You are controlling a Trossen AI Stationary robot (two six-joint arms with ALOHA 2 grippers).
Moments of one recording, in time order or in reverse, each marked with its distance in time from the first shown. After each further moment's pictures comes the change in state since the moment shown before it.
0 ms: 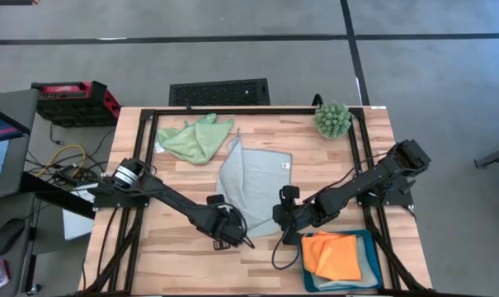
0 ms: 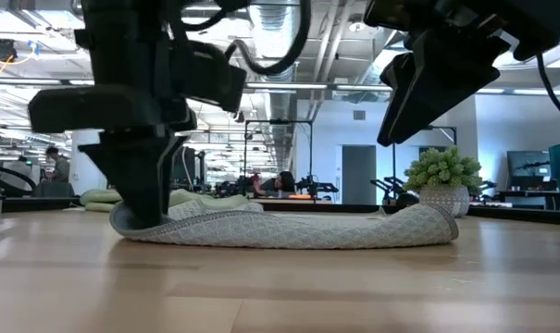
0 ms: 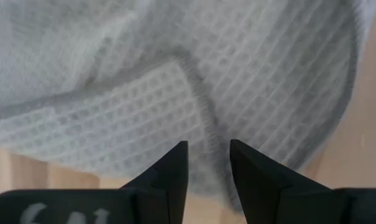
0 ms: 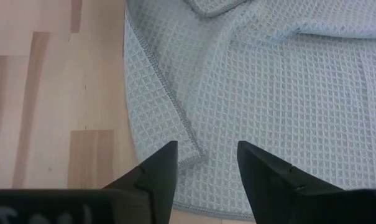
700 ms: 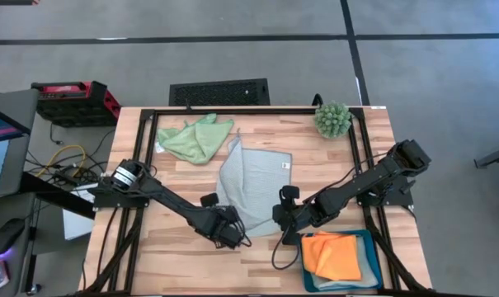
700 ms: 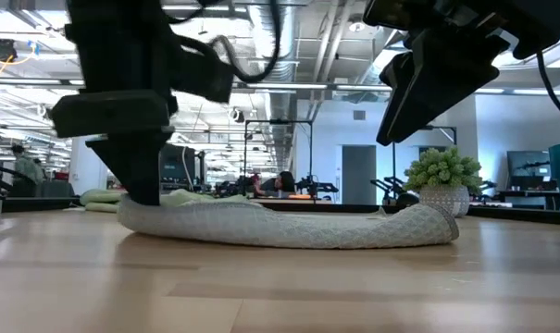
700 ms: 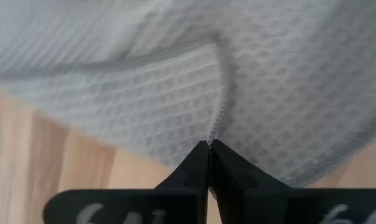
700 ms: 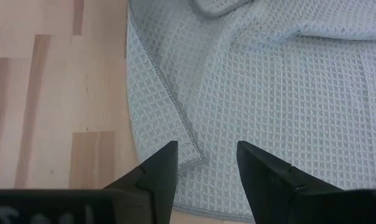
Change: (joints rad) left arm -0.034 -0.006 0.001 -0.071 -0.097 -0.250; right arm 0.000 0.000 0.000 0.003 -0.001 0.000
